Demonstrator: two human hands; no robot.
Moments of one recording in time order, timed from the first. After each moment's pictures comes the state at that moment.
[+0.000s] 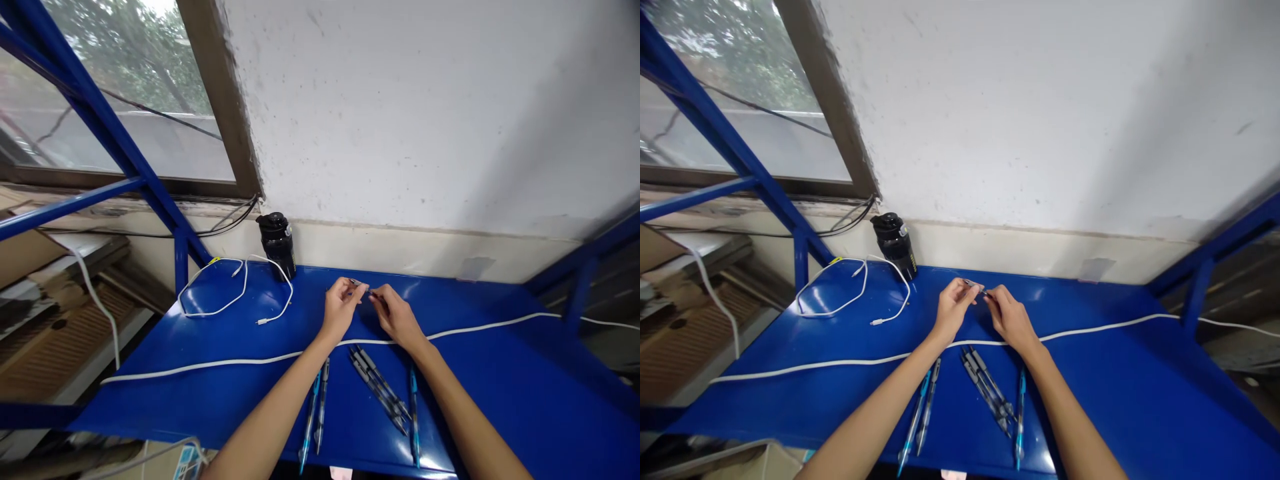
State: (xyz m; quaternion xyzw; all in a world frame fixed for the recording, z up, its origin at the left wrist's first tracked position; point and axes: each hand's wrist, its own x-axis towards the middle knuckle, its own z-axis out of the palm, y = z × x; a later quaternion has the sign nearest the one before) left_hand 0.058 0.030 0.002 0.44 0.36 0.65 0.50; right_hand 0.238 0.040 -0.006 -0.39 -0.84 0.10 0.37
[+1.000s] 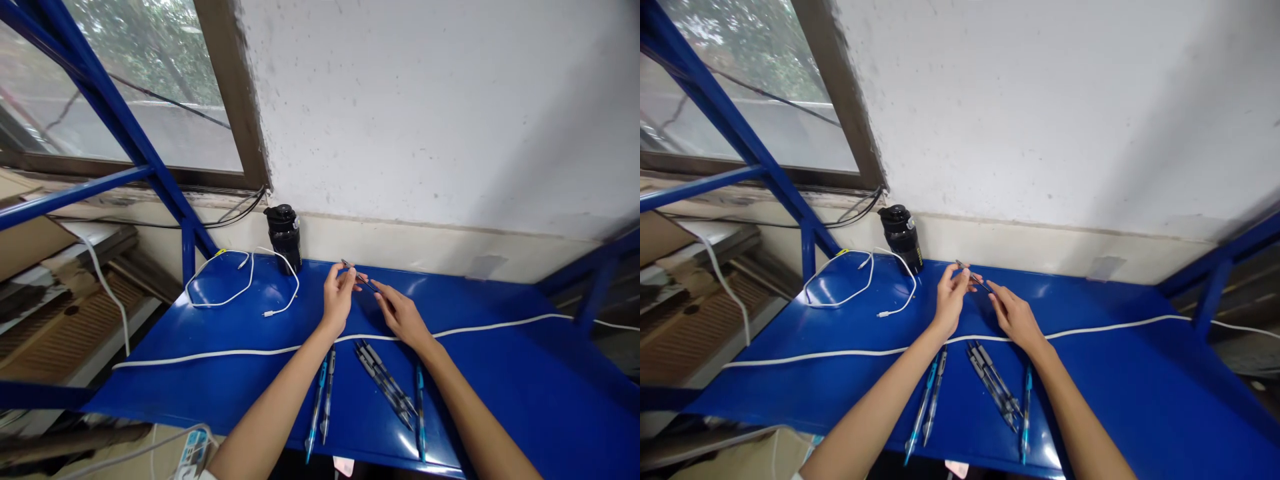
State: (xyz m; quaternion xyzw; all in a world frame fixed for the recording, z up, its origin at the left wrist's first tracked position) left_hand 0.047 0.034 0.009 0.38 0.35 0.70 0.50; right_hand 0.235 0.038 -0.007 -0.38 -0.84 0.13 0.36
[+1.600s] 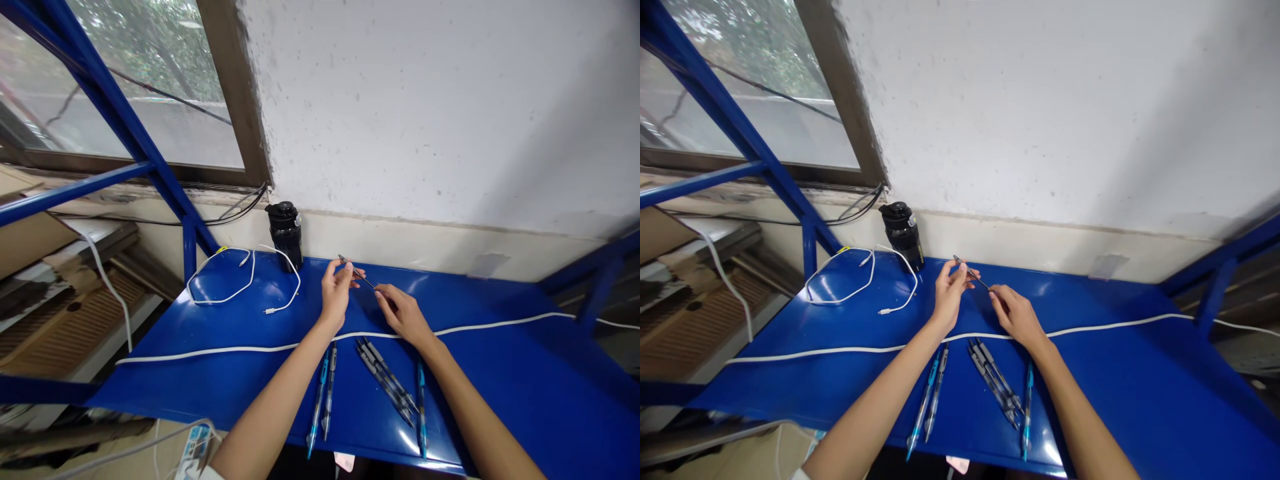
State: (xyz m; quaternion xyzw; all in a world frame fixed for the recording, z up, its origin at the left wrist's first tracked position) left_hand 0.041 0.037 0.009 0.34 0.35 0.71 0.51; right_hand 0.233 0.036 -0.004 -0.39 -0.84 0.14 0.36
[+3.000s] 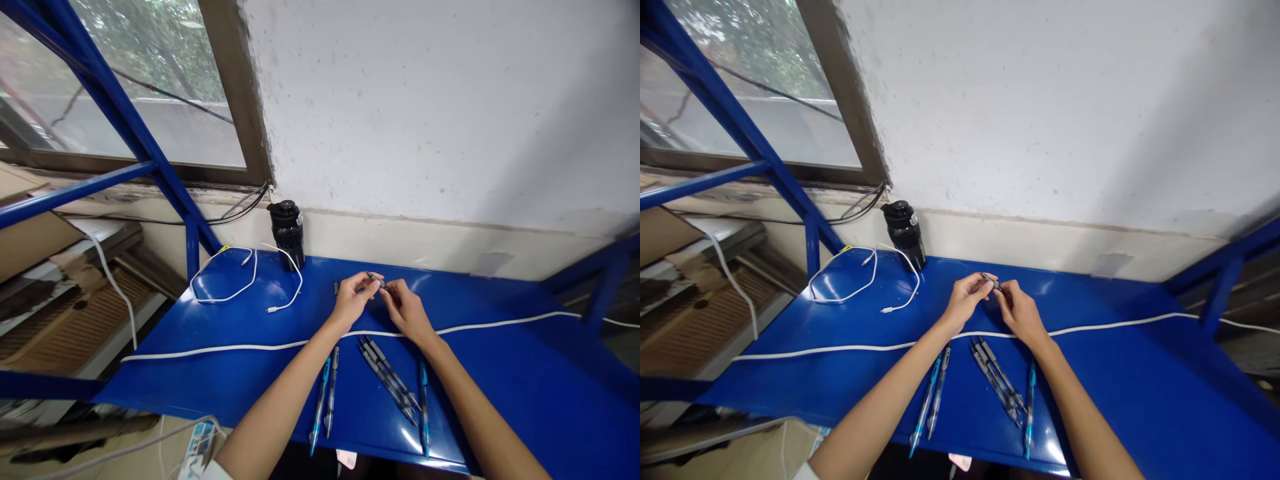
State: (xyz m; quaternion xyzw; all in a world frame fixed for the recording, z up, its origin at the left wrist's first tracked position) left_hand 0.052 0.032 0.002 0.48 0.35 0.59 0.54; right_hand 0.236 0.039 -0.011 -0.44 -0.80 0.18 0.38
